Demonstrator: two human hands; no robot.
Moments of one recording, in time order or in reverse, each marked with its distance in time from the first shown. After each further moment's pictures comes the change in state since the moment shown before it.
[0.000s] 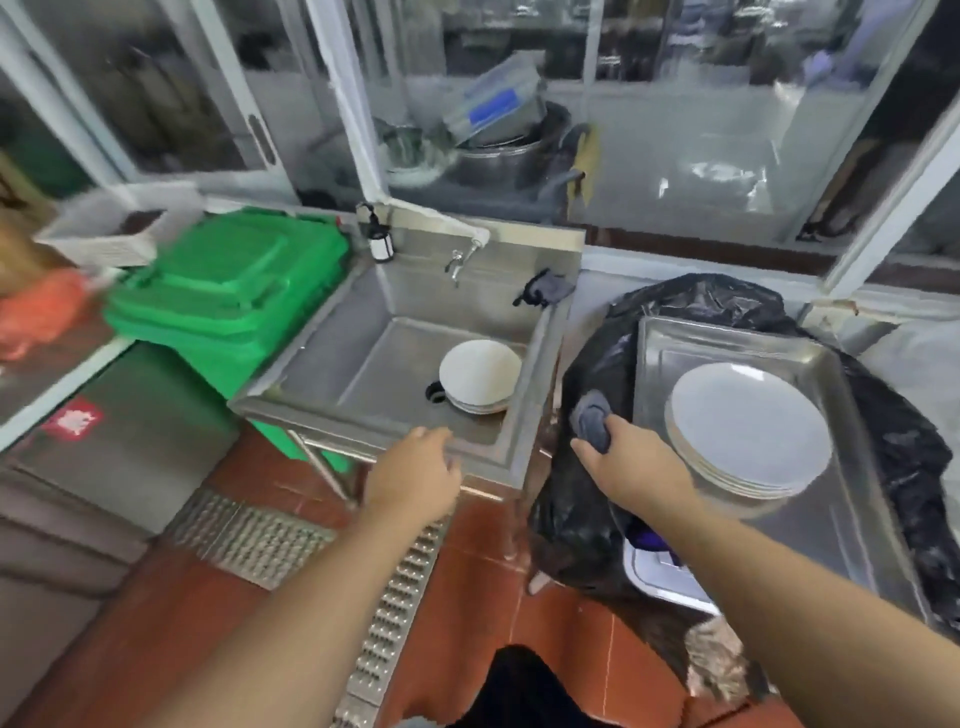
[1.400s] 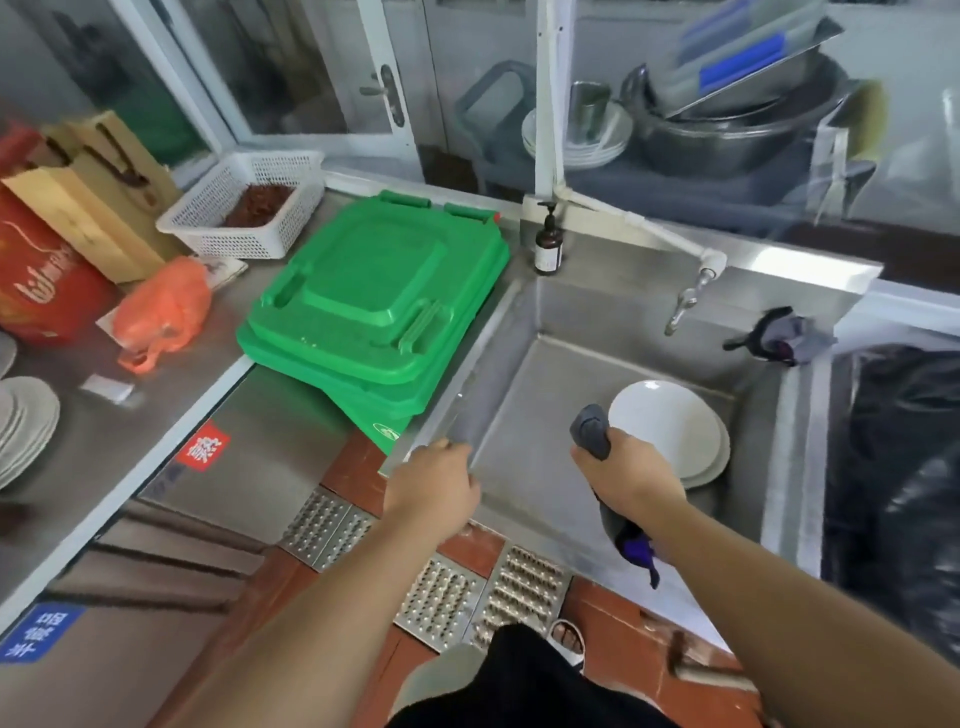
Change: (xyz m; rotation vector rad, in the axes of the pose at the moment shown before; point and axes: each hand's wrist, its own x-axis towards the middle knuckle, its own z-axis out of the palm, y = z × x) left_hand 0.255 -0.331 -0.085 0.161 -0.119 -0.060; right_hand 0.258 -0.349 0.174 0.157 -0.250 0.008
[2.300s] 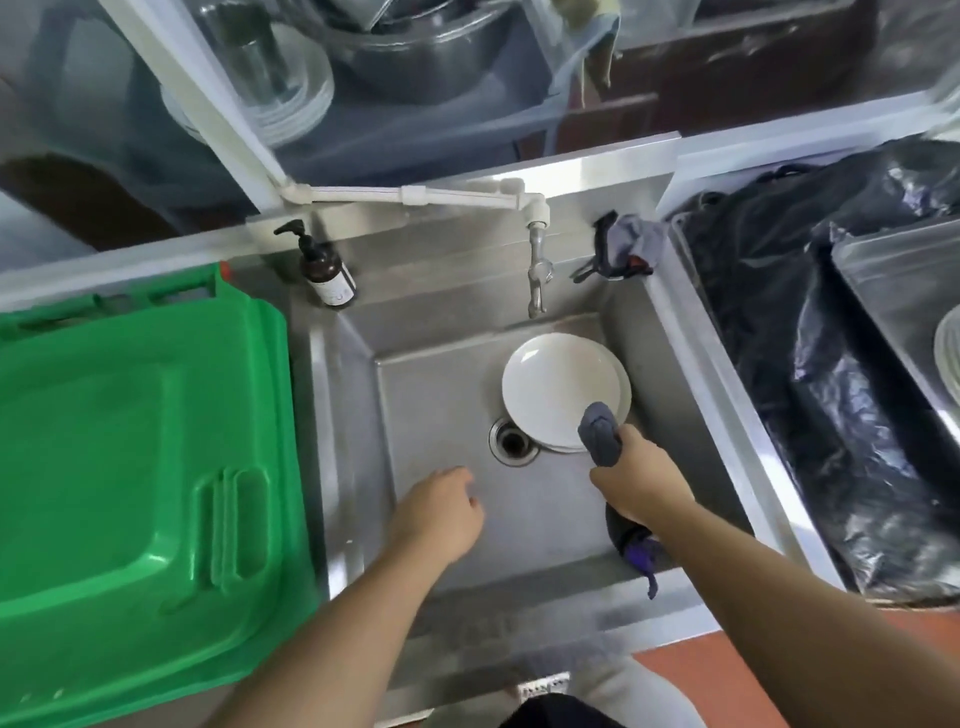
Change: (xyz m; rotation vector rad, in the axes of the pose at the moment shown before) left_hand 0.271 0.062 0.080 -0.024 -0.460 0.372; right_hand 0.119 0.076 0.016 0.270 0.133 0.724
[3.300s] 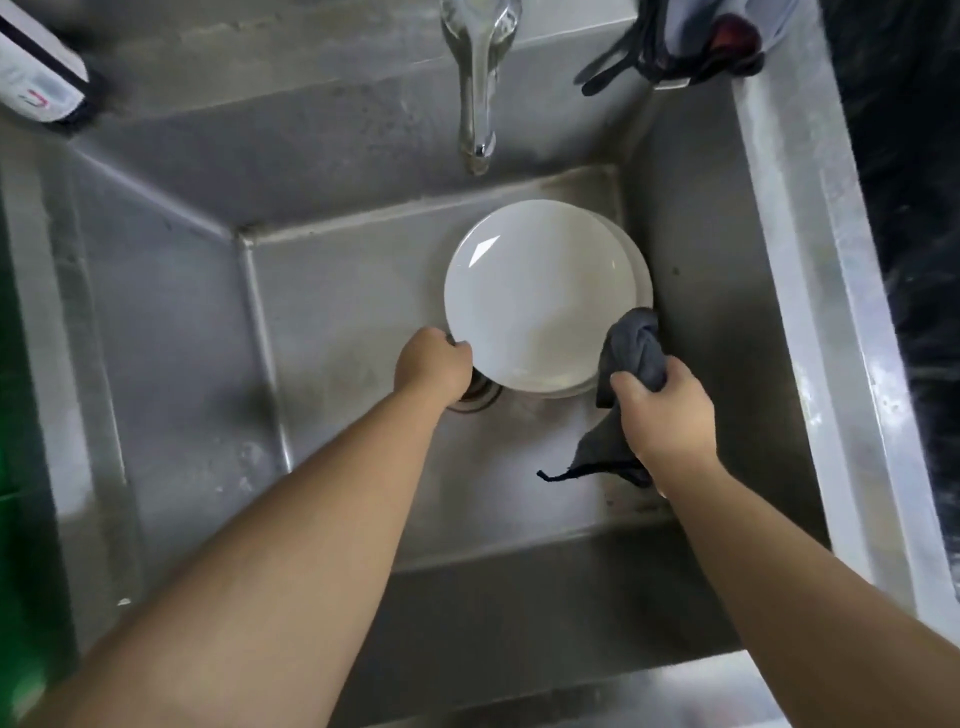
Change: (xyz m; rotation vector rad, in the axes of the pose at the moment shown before) left_hand 0.269 0.054 0.138 -0.460 -0.030 -0.340; right_hand 0.186 0.096 0.075 0.446 0.140 0.231
